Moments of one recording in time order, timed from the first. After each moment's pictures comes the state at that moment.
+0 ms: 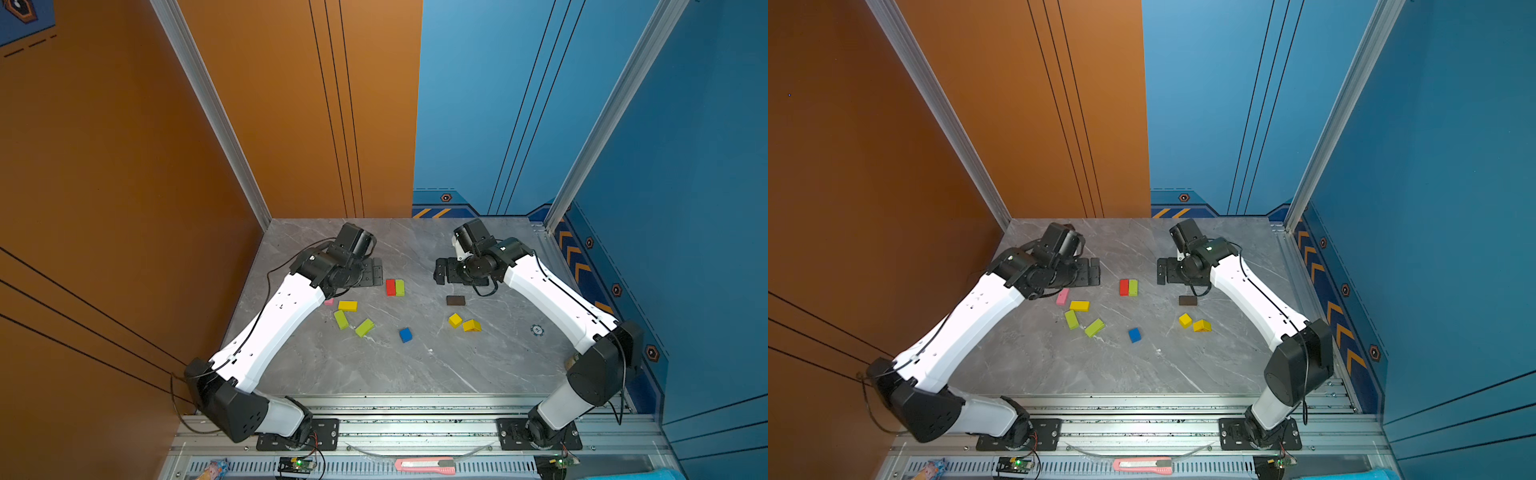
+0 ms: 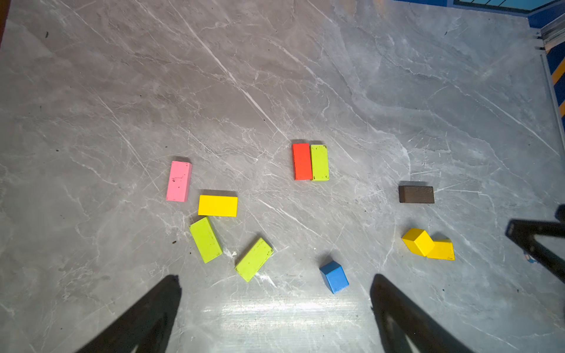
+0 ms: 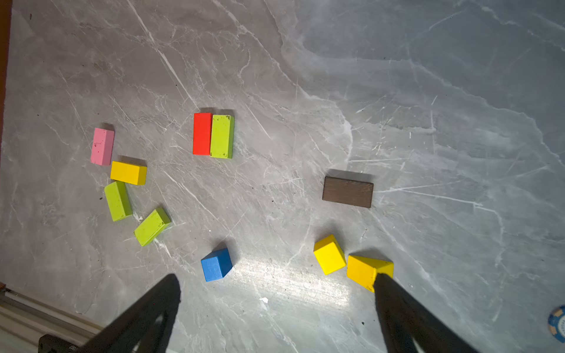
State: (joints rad) left arm -0.54 1.37 1.49 -1.04 -0.22 -0.52; right arm 0.53 1.65 1.60 -0.99 -0.01 0.46
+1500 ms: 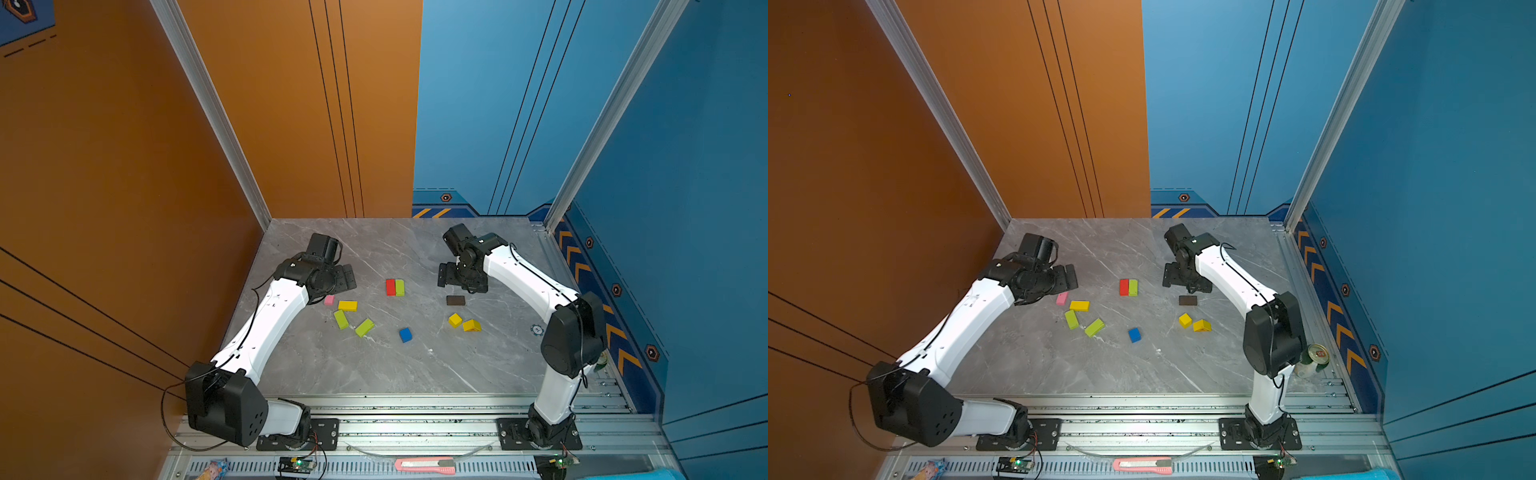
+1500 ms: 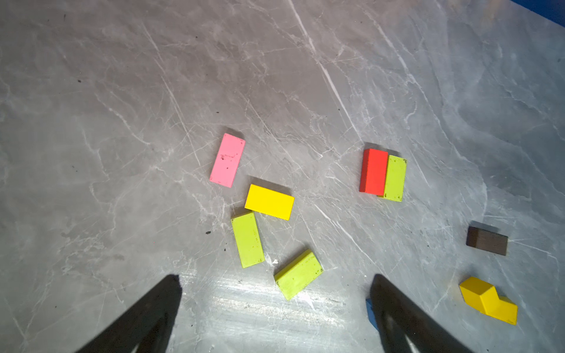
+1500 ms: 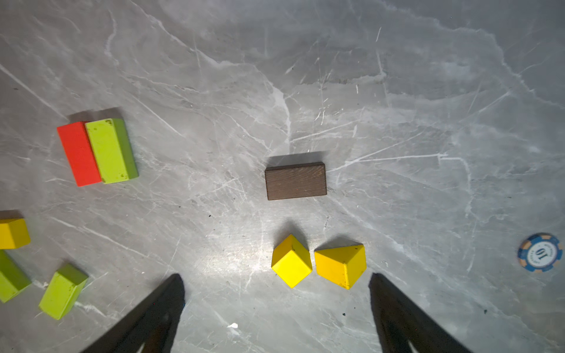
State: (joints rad) left arm -0.25 1.37 1.26 -0.90 -0.09 -0.51; right arm 0.48 1.86 1.64 -1.10 0.10 0.63
